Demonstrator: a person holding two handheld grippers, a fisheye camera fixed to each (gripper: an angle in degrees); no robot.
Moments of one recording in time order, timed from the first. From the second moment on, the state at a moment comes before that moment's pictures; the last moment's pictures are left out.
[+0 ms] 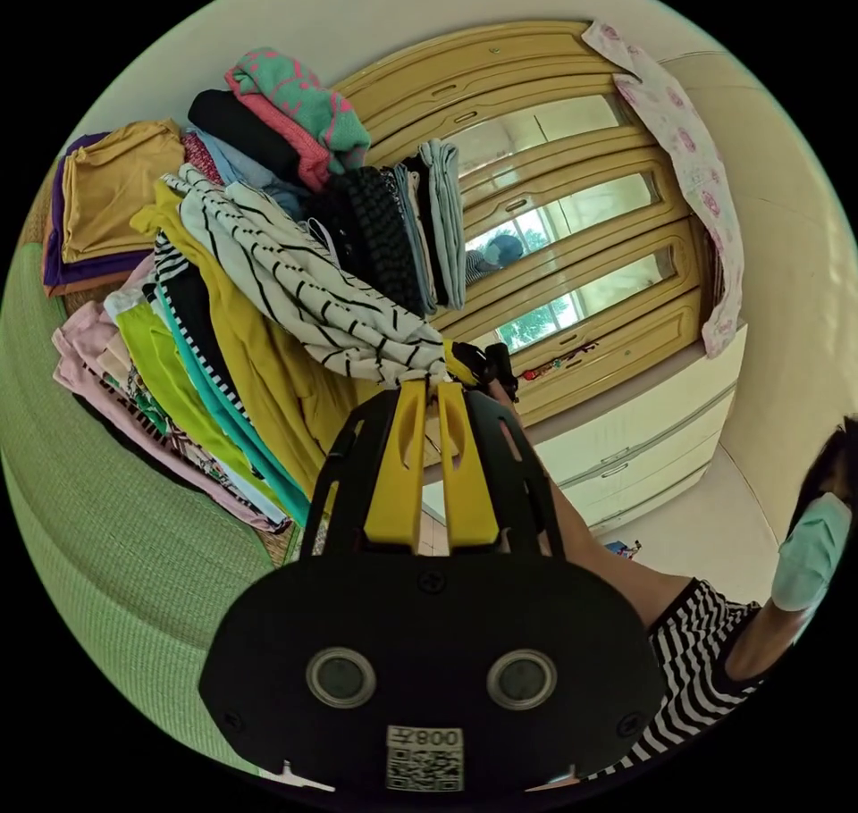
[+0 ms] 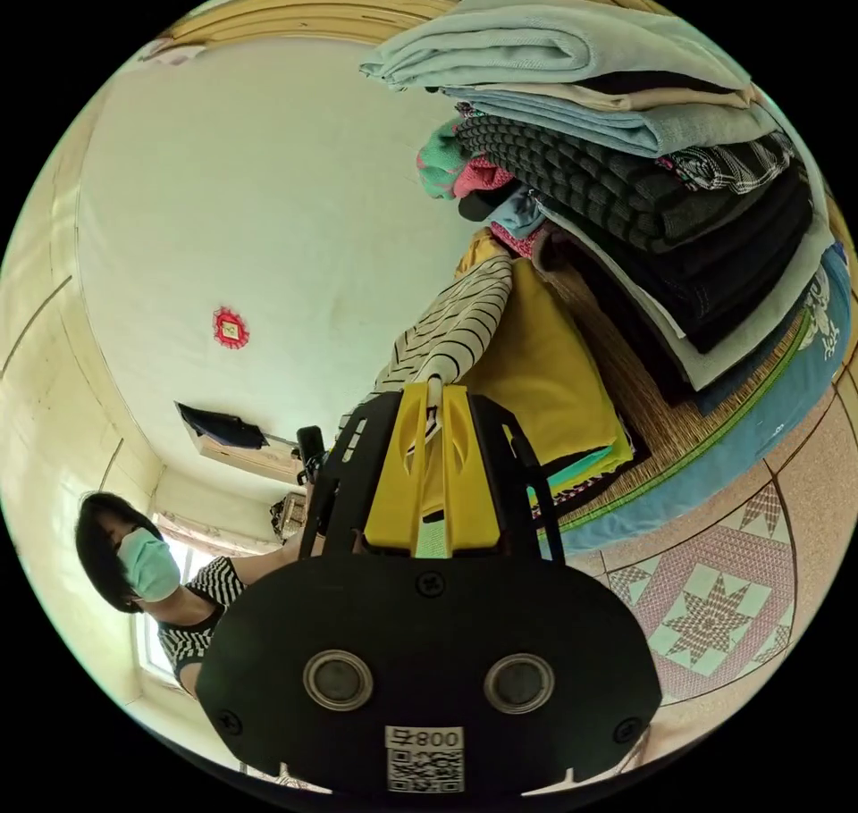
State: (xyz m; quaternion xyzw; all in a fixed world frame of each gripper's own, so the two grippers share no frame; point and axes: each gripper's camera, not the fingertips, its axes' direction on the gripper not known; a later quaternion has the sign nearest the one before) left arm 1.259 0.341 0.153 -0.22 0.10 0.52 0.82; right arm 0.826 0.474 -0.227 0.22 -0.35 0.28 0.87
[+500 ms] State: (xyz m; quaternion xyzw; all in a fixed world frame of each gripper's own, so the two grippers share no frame) left arm 1.302 0.355 0.197 -0.28 0.10 0.39 0.87; right arm 0.905 0.553 -0.181 0.18 -0.33 0.35 0.86
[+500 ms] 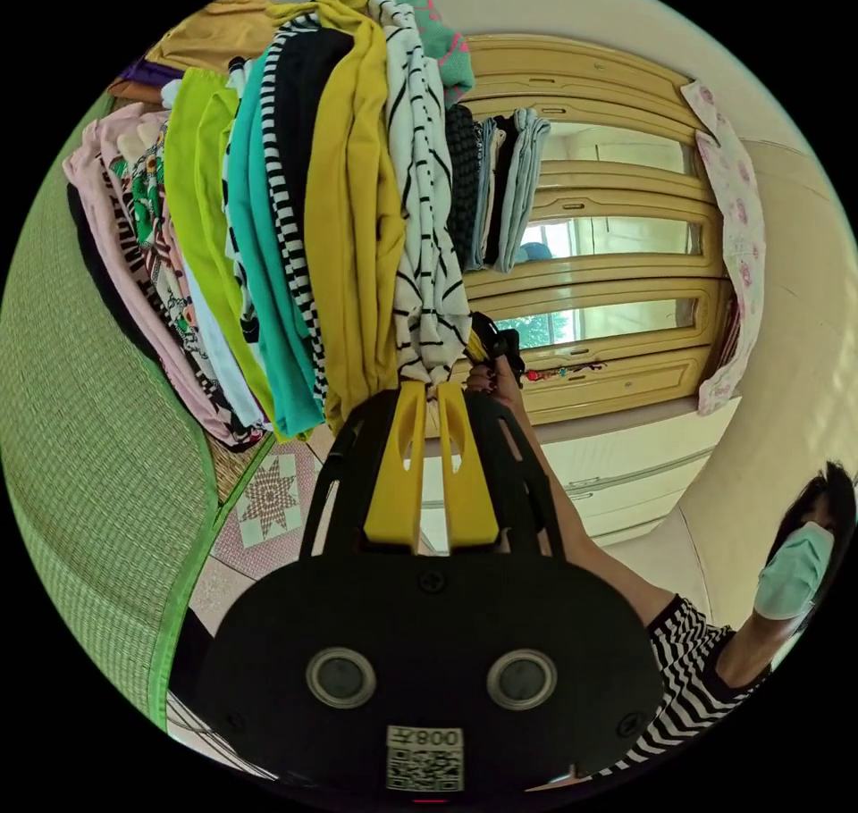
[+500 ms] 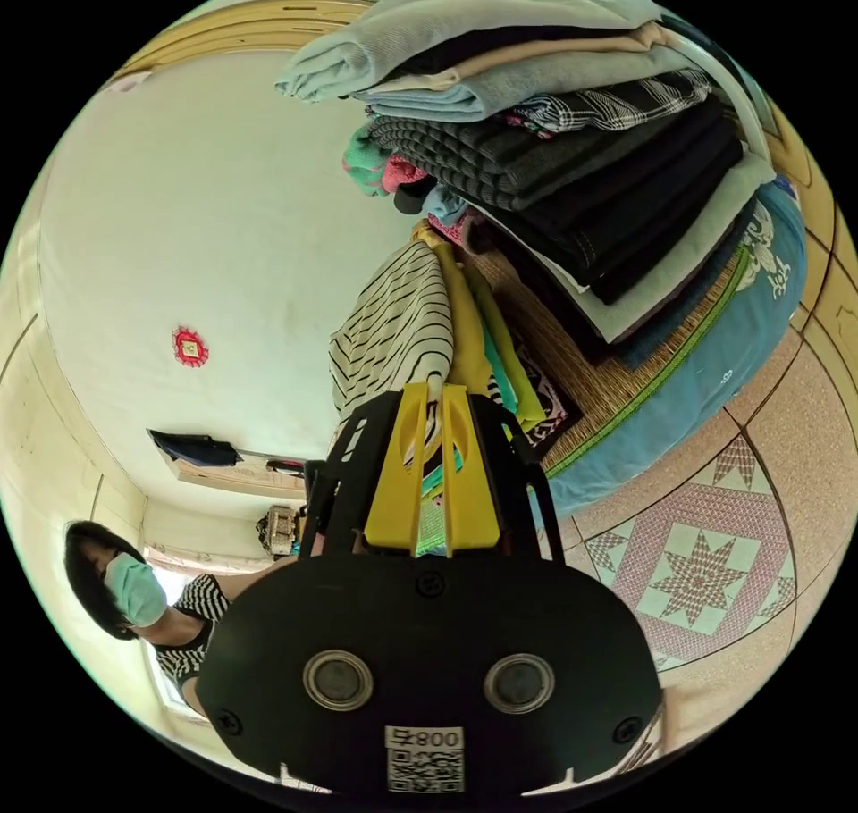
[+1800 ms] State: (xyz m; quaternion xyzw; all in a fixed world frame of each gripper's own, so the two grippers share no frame) left arm 1.503 0.371 0.158 -0.14 -0.02 0.55 0.83; right arm 0.464 0.446 -0.216 0.26 0.00 0.15 0.96
